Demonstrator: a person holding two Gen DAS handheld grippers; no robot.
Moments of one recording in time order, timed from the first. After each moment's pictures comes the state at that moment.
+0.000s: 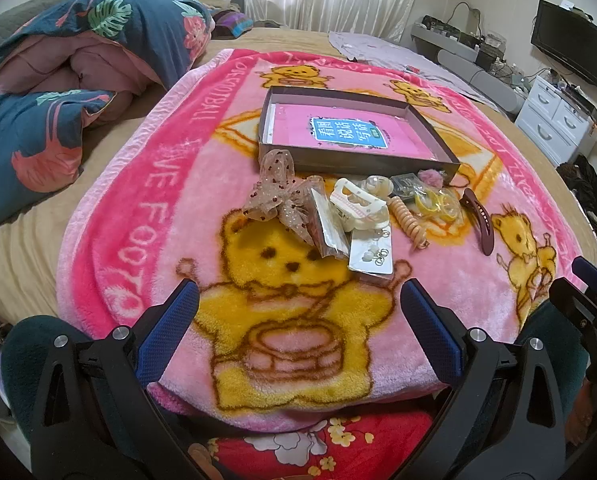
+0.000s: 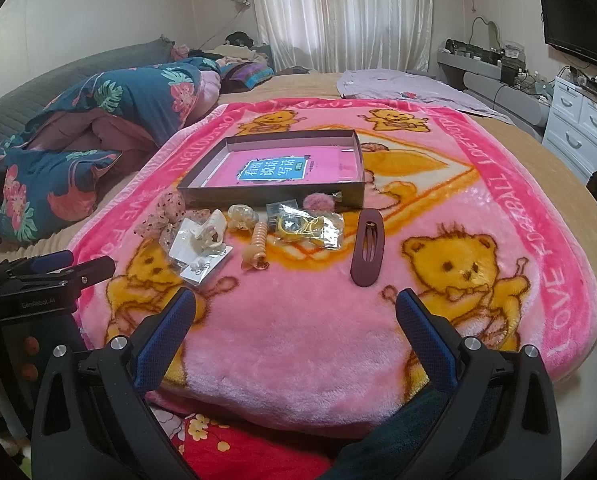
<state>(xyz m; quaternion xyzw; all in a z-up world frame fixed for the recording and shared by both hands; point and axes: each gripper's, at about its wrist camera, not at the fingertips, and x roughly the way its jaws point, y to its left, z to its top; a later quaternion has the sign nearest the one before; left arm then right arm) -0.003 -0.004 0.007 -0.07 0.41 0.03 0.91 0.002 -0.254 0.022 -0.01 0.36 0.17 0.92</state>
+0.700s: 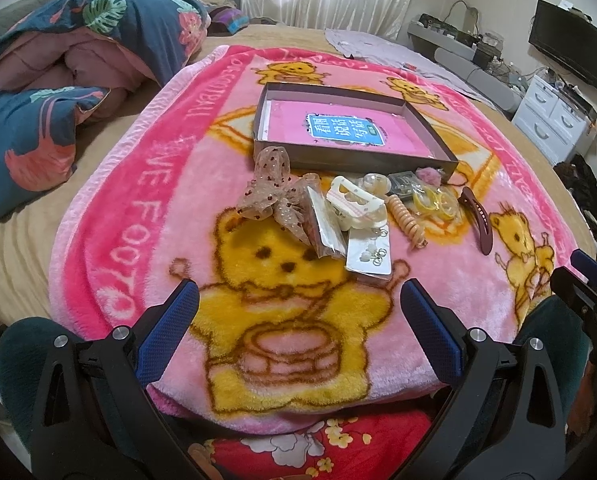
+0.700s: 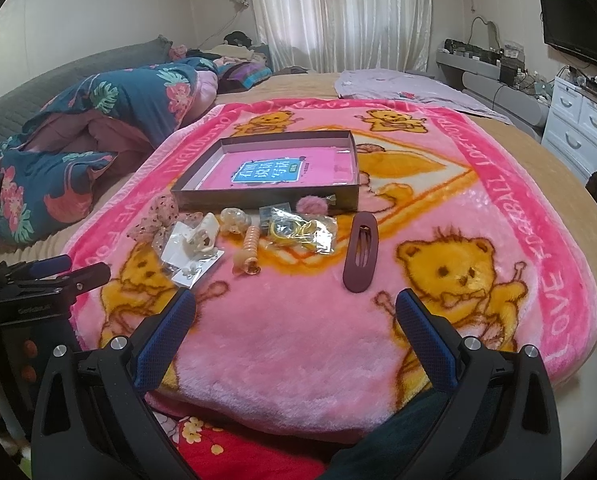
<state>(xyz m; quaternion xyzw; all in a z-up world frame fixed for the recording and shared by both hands) -0.003 -0.008 0.007 -0.08 0.41 0.03 0.91 0.010 -0.256 0.025 -0.01 0.36 0.17 0.92</state>
